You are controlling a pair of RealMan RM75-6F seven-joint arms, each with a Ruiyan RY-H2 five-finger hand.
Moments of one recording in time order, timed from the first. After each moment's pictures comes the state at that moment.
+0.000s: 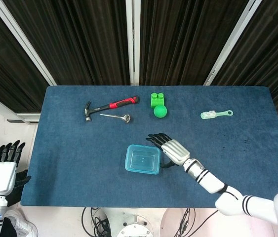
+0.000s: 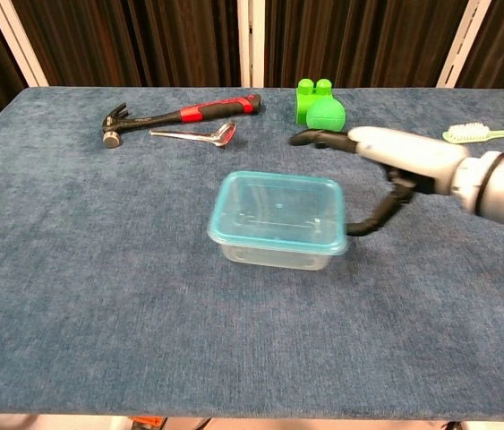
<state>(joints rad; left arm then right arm) -0.10 -1.21 -0.05 -1.62 1.46 1.46 0.24 0.74 -1.60 0.05 -1.26 -1.57 0.92 0.35</state>
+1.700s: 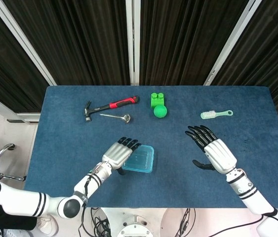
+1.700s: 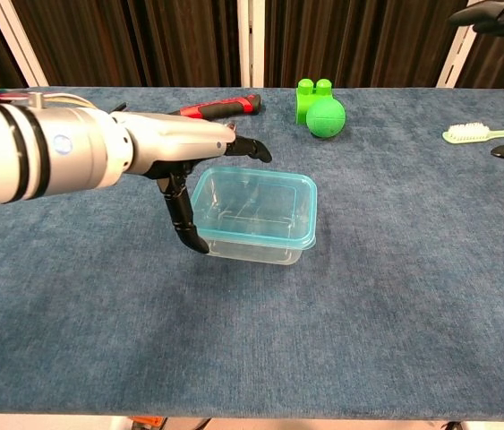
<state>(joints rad) -1.02 -1.54 -0.18 -1.84 0.58 0.91 0.77 0.47 -1.21 0.00 -1.58 -1.68 1.31 0.19</state>
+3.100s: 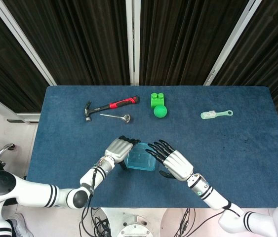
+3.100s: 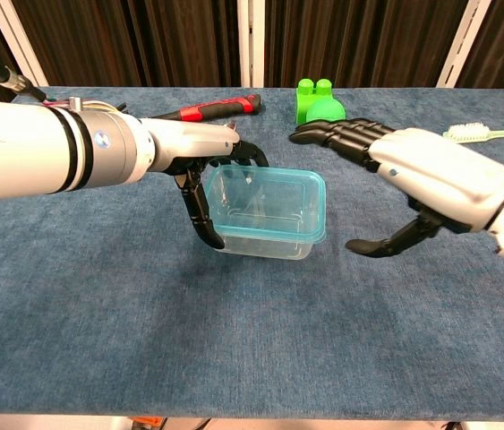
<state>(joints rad) -1.14 -1.58 -0.13 -1.70 0.49 0.88 0.59 0.56 -1.69 -0.01 -1.20 -1.79 1.28 0.11</state>
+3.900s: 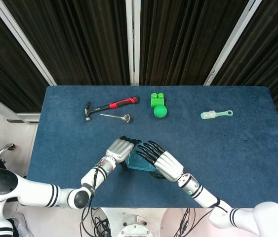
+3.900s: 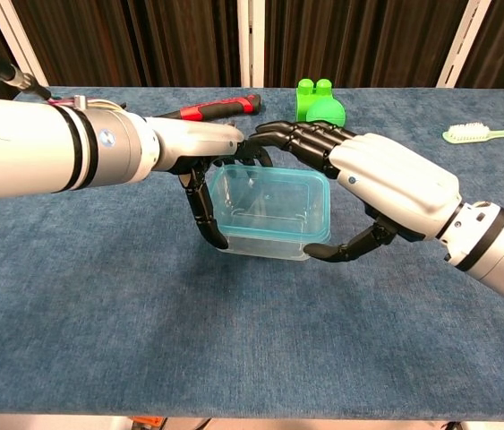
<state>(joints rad) -1.17 -1.58 -0.12 -1.70 0.48 0.89 0.58 0.61 -1.83 -0.02 -1.02 -1.82 1.35 0.19</state>
